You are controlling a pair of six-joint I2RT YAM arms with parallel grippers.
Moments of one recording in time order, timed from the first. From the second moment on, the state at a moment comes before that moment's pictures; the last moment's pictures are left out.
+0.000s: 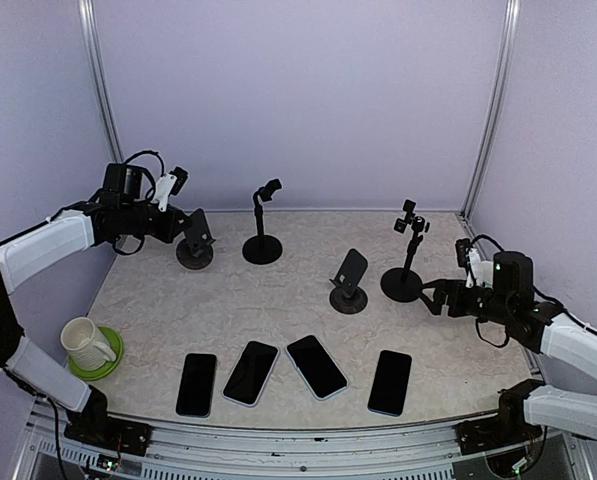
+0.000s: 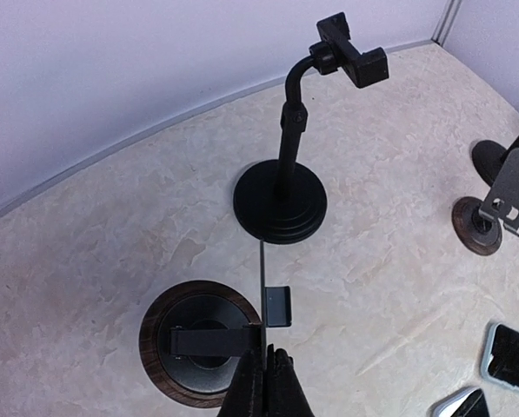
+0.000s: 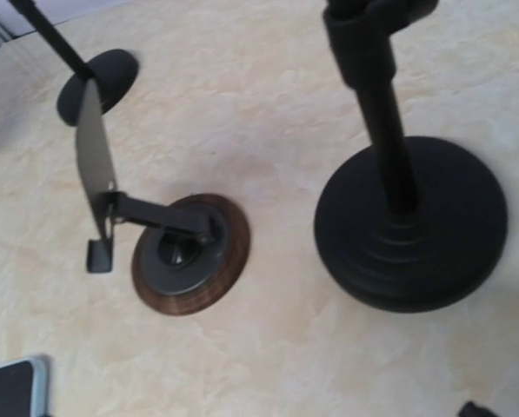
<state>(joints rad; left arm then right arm) -0.26 1.44 1.14 -0.29 0.26 0.13 0.30 0.87 0.41 -0.02 -0.27 0.30</state>
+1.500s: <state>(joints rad) 0.23 1.82 1.37 -0.47 0.75 0.58 0.30 0.80 0.38 0.02 -0.37 0.34</state>
